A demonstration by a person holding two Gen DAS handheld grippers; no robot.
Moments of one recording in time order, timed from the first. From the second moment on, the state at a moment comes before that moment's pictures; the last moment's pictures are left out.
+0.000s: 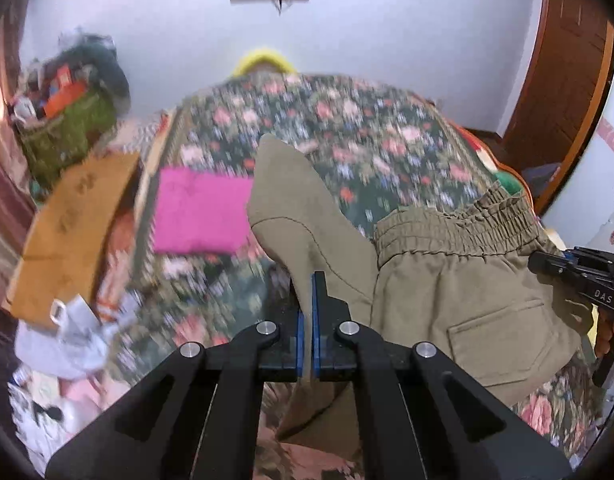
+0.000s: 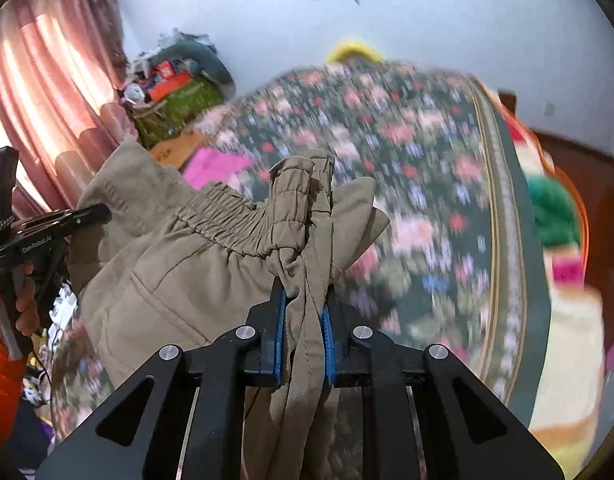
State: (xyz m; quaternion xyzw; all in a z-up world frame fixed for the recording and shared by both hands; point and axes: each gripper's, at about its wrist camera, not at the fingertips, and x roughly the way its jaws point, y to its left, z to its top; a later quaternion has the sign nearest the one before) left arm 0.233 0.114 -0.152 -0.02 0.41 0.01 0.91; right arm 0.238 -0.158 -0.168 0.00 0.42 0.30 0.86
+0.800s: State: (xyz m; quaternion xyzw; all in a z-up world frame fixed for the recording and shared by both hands) left arm 0.362 0.274 -0.132 -0.06 0.37 0.13 0.92; right arm 0.371 0.006 -0.138 -0.06 0.32 0.35 0.88
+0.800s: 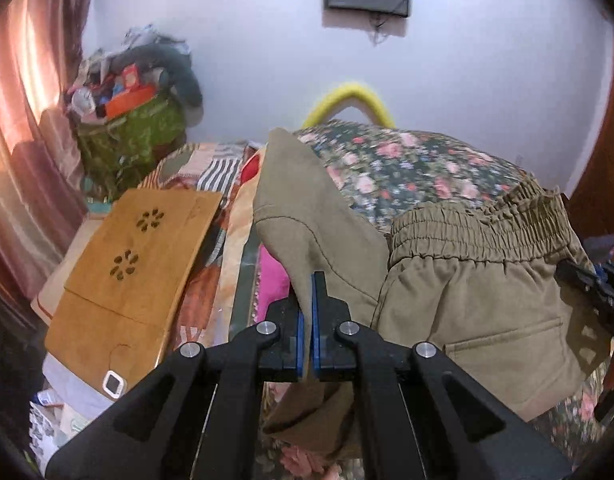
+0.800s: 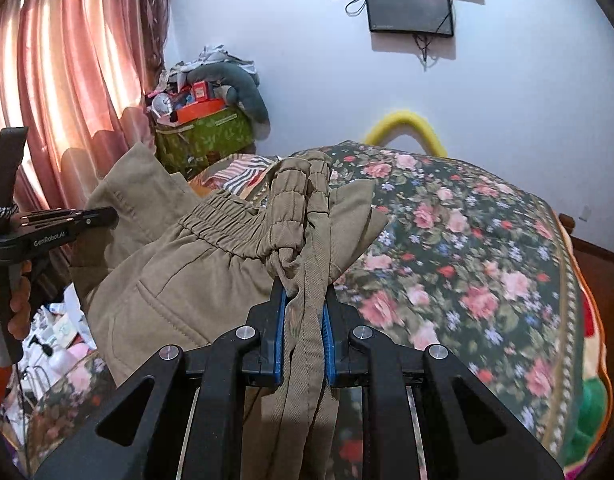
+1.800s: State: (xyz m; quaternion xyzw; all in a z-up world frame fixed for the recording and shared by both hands) left arm 0.400 0.337 -0.254 -0.13 0.46 0.19 0.85; right arm 0.397 0.018 -0.202 -0.09 0.39 0.31 0.86
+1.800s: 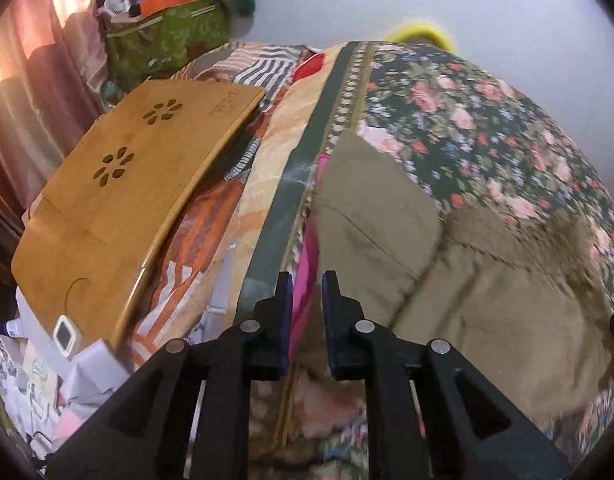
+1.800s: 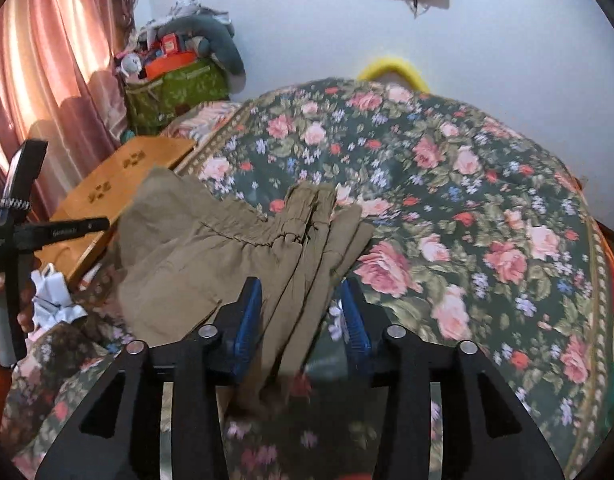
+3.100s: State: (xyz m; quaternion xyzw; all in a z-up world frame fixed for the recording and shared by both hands) left arm 0.005 0.086 0.023 -0.01 0.12 0.07 0.99; right arm 0.072 -0.111 0.008 0.00 0.05 0.35 0.94
